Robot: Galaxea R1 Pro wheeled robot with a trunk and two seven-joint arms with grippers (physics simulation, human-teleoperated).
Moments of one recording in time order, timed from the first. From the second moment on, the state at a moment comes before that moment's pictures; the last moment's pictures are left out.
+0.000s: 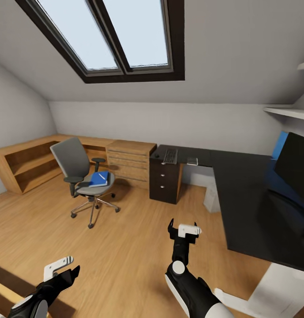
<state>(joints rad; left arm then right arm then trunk) -0.04 -0.03 0.31 -1.48 0.19 0.59 0.05 -0.51 0.17 0.46 -0.72 -0.02 -0.30 -0.77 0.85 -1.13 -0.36</state>
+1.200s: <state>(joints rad) -0.04 -0.03 0.31 -1.48 0.19 0.59 0.06 -0.50 0.17 0.46 -0.73 -0.02 -0.34 -0.77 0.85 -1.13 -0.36</state>
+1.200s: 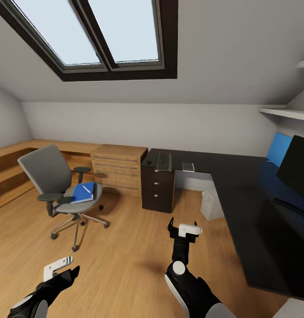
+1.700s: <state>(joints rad) -0.04 -0.03 0.24 -1.44 0.19 0.59 0.06 -0.50 0.17 0.46 -0.72 -0.02 -0.34 -0.77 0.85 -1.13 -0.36</state>
